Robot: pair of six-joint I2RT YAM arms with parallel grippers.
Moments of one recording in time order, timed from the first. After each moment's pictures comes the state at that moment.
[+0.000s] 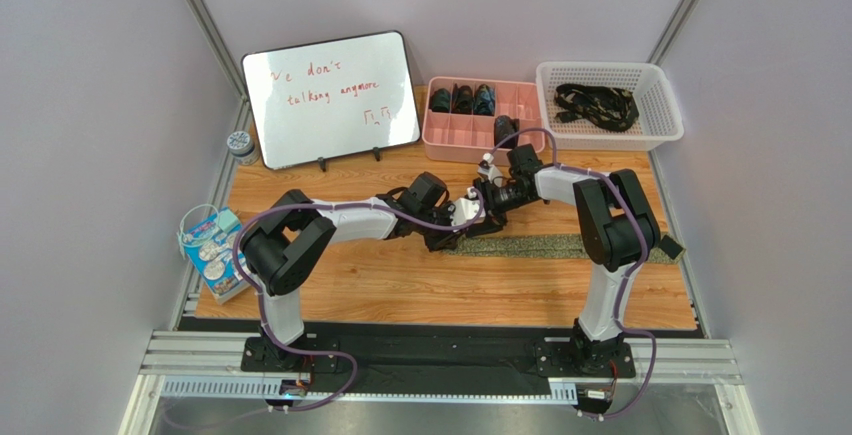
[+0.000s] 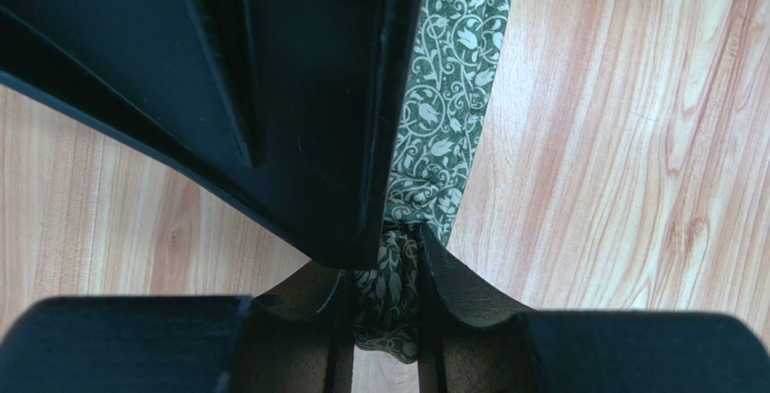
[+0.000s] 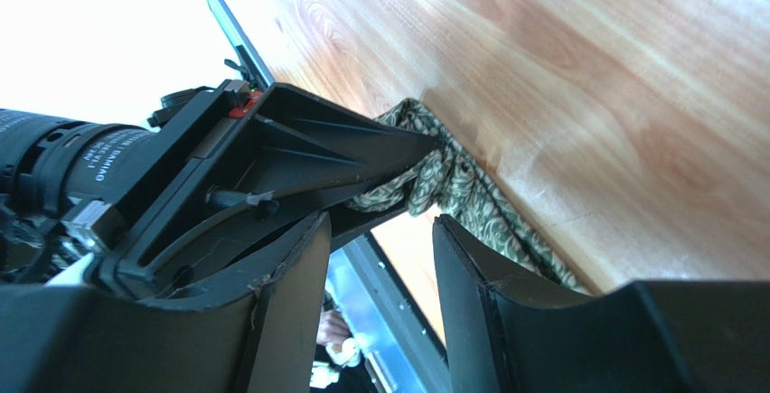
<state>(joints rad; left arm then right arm) -0.81 1.85 1.04 -0.06 0.43 0.42 0.29 1.93 1.10 -0.43 -1.00 0.35</state>
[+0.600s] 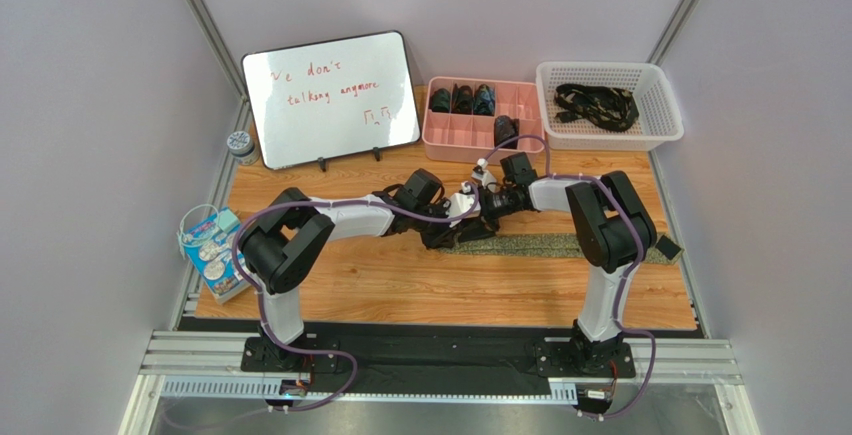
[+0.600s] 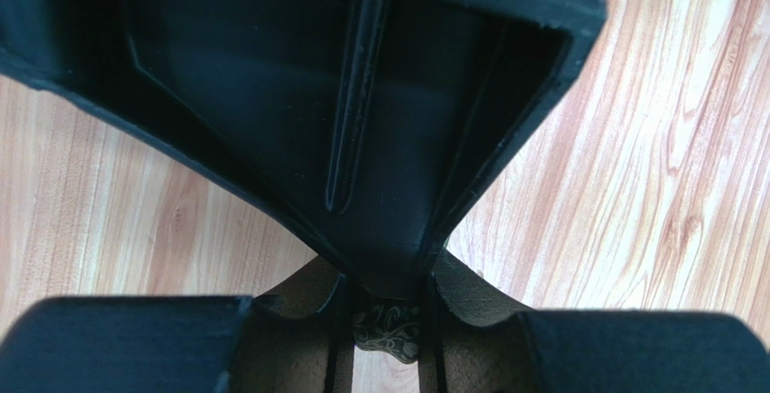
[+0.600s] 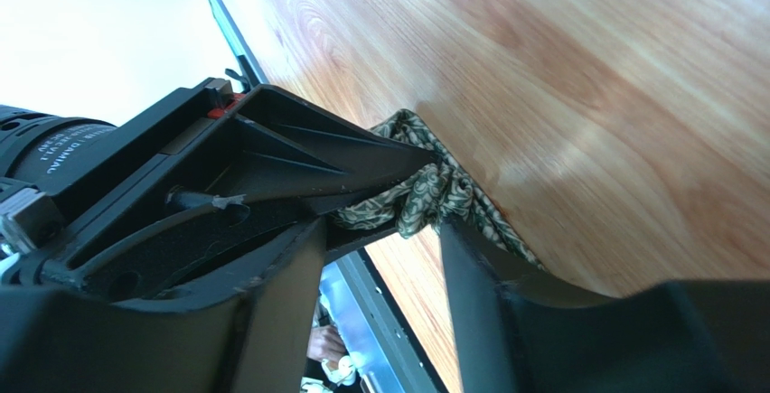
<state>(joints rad) -0.78 1.85 1.04 -0.07 0.46 0.36 0.34 1.93 1.00 -0.17 -1.00 0.49</state>
